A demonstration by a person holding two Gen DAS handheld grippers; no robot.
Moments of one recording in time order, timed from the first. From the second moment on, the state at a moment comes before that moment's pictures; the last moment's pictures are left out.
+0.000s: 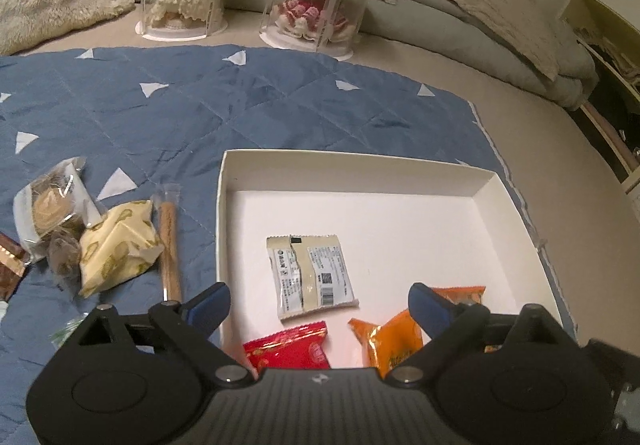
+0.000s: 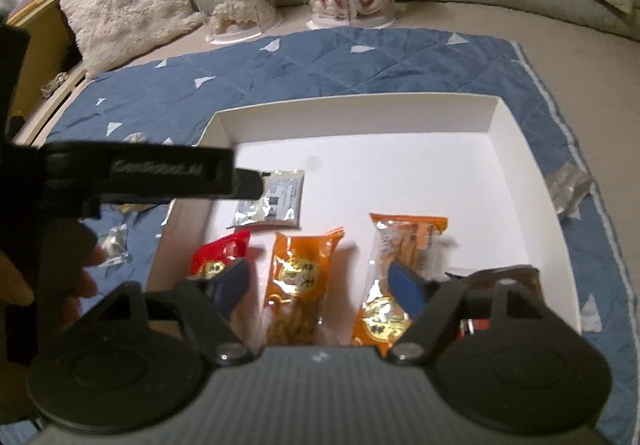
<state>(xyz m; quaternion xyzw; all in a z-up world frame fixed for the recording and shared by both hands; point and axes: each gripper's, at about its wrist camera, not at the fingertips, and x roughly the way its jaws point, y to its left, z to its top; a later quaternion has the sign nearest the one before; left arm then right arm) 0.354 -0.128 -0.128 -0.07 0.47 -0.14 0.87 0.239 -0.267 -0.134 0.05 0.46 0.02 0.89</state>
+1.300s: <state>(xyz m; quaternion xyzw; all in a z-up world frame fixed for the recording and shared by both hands) 0.318 0.098 -0.109 -0.09 0.44 0.04 0.89 0.281 -0.139 -0.123 0.02 0.41 0.07 0.91</state>
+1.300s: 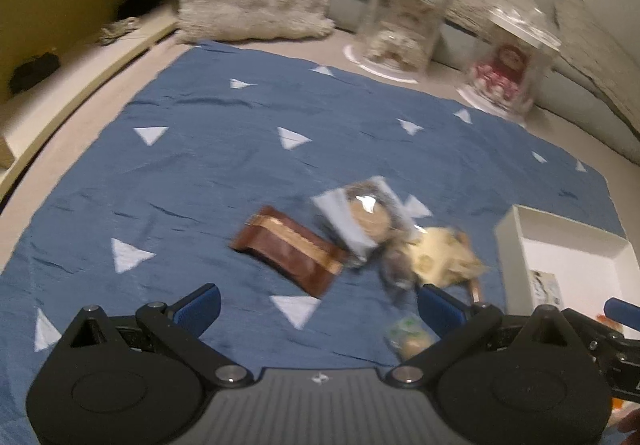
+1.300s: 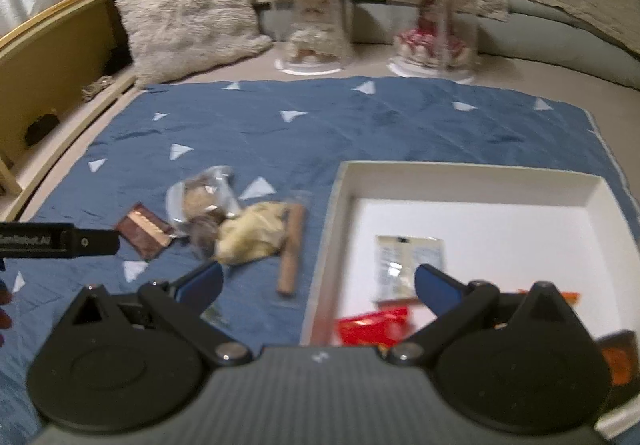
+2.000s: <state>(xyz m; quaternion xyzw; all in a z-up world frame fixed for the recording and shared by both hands) 0.384 0.151 -0.163 -0.23 0.42 0.15 0.87 0.311 -0.054 -0.180 -0.08 0.45 0.21 0.87</state>
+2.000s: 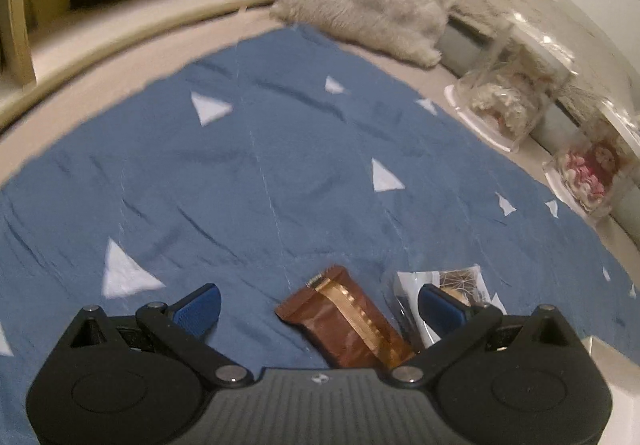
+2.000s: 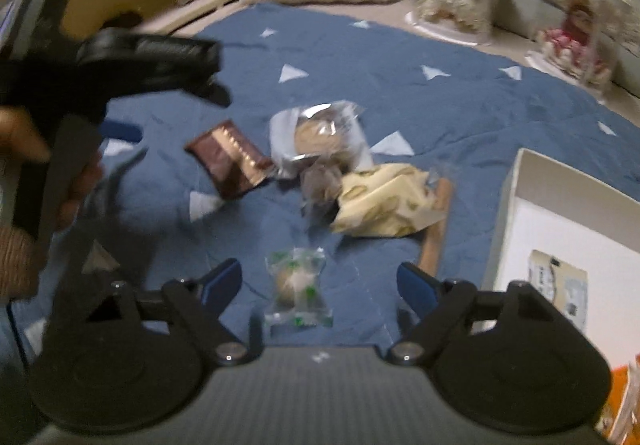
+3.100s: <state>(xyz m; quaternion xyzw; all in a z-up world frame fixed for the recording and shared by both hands) 0.375 0.126 -0.180 0.00 0.51 0.17 0.84 0.324 -0.034 -0.205 -0.10 0.48 0.24 0.84</state>
